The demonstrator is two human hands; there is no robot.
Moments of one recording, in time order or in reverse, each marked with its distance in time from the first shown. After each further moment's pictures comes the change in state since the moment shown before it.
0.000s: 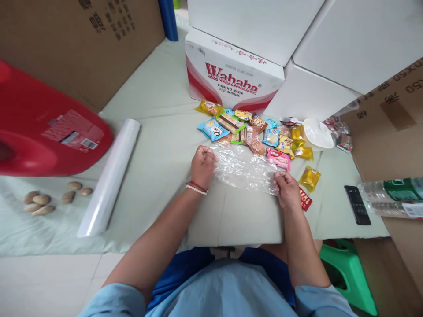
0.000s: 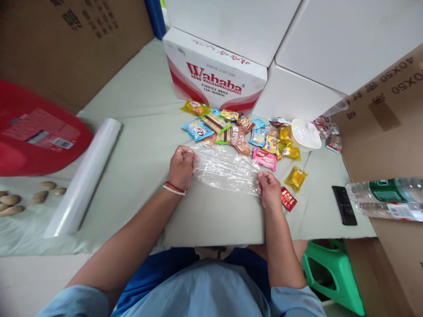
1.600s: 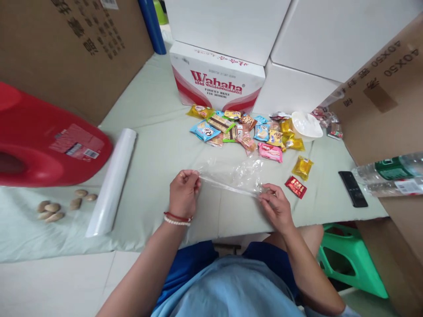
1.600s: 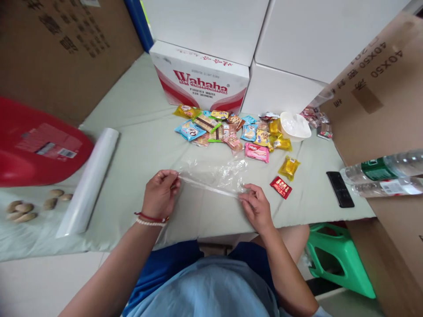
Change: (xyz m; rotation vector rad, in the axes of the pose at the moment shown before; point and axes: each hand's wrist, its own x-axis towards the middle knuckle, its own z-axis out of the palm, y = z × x) left_hand -0.075 0.044 -0.034 0.018 0.137 -0.249; right_hand -0.094 0.028 -0.021 -0.546 -0.211 -0.793
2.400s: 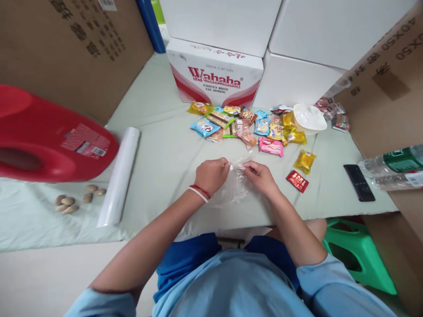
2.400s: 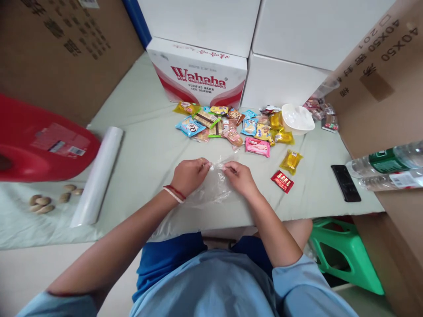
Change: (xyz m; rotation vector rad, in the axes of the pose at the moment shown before) left_hand 0.004 0.014 0.053 1.224 -0.423 0.576; right_hand 0.095 -0.005 0.040 0.393 -0.203 0.416
